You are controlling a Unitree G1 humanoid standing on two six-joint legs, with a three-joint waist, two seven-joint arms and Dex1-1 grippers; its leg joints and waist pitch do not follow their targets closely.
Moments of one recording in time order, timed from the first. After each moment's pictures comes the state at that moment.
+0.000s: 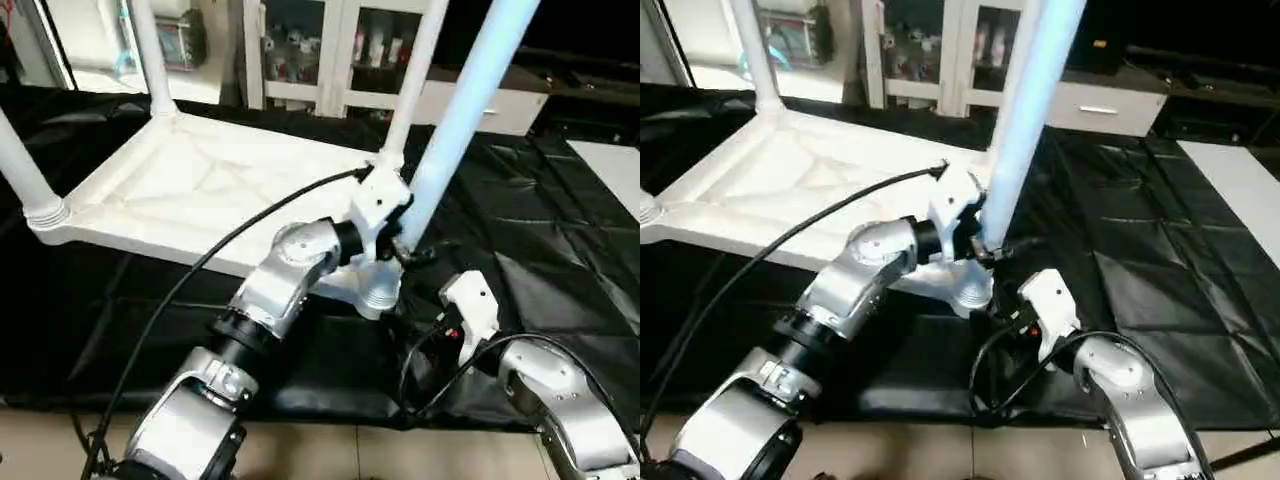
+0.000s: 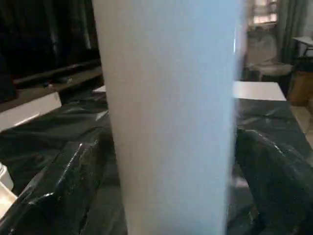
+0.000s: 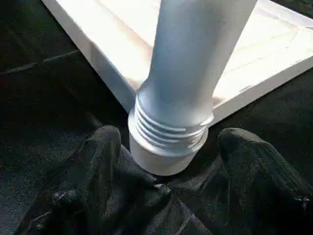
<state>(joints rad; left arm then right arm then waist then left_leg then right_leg) -0.71 0.03 -0.30 0.50 -0.15 0.03 -0.78 -0.04 -0.39 0.11 -0.06 0.18 0.25 0.63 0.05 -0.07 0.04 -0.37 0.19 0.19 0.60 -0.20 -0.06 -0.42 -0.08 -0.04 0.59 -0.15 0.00</state>
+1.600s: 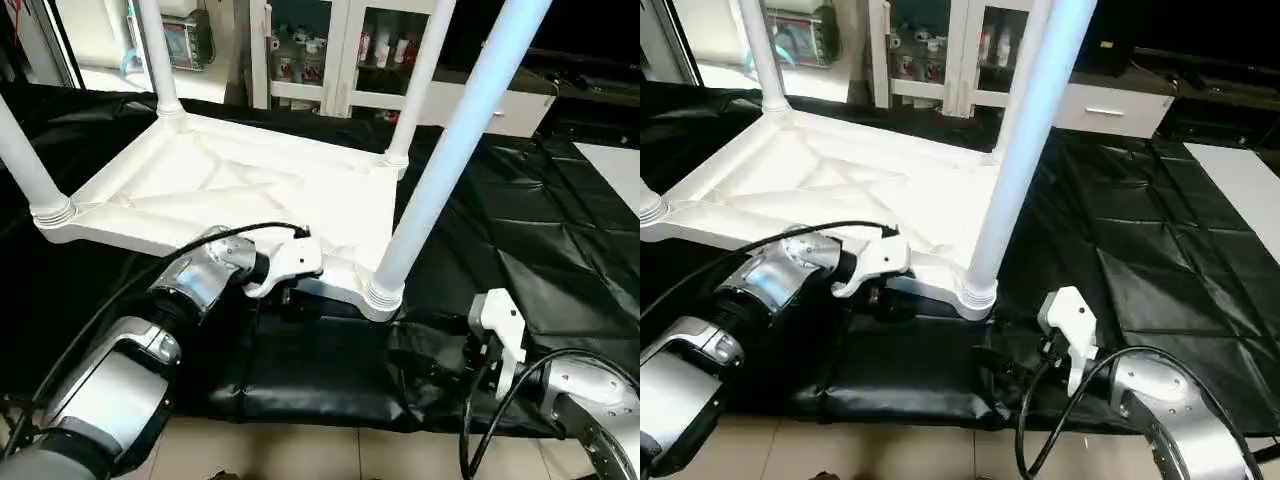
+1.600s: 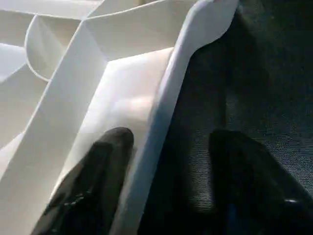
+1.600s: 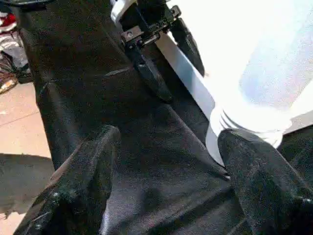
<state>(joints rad) -0.85 0.33 -0.48 0.91 0.18 -0.06 -1.11 0.06 -0.55 0.08 -0.22 0.38 0.30 0.89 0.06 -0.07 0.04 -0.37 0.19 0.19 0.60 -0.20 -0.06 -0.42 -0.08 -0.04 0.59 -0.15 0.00</state>
